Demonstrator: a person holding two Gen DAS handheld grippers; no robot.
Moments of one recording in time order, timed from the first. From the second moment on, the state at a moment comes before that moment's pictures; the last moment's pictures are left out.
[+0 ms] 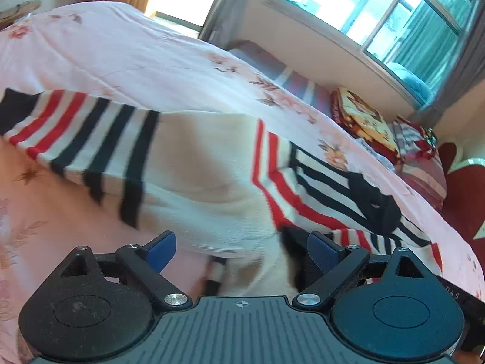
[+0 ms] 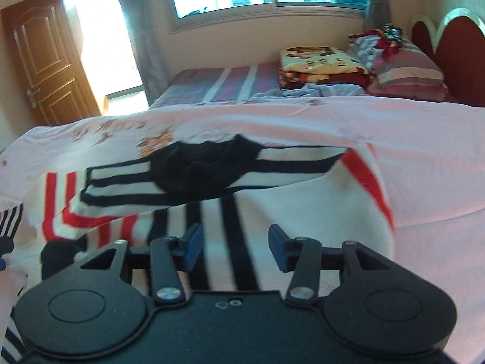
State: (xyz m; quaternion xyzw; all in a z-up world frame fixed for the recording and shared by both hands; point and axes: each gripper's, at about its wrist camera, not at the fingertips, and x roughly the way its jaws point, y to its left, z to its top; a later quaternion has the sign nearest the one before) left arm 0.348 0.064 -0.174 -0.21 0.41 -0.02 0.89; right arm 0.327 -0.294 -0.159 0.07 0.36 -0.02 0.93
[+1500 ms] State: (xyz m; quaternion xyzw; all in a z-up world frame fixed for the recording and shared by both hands) left arm 0.420 -0.118 -0.168 -0.12 0.39 -0.32 0.85; right arm 0.301 -0.275 -0.146 0.10 0.35 -0.06 0.93
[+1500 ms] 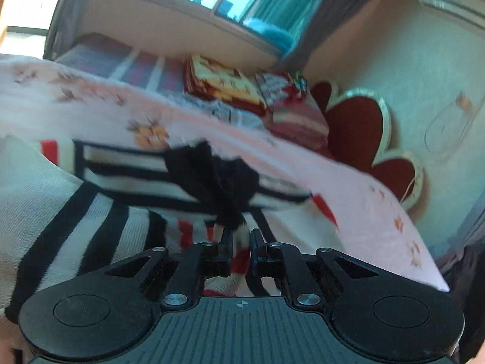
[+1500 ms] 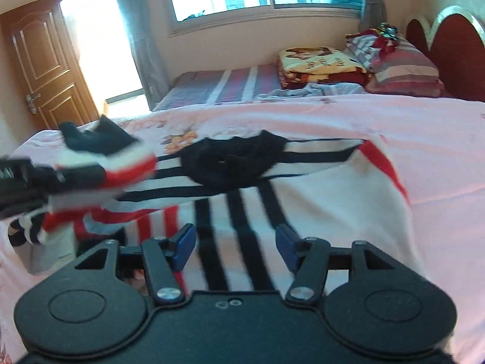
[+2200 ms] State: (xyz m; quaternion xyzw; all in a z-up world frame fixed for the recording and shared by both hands) left arm 0.396 0.059 -0.172 -0.12 0.38 -0.10 0.91; right arm 0.314 -0.289 -0.174 0.16 0.37 -0.10 0.91
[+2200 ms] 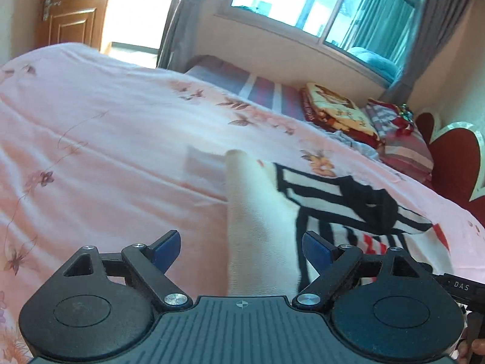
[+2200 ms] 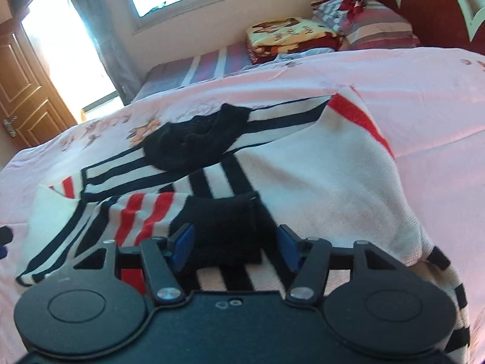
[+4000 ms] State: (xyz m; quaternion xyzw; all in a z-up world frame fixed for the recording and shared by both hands) left arm 0.398 -0.034 -0.183 -0.07 0.38 -0.19 0.90; right arm 0.301 -0.292 -0.155 0.01 0.35 -0.06 0.93
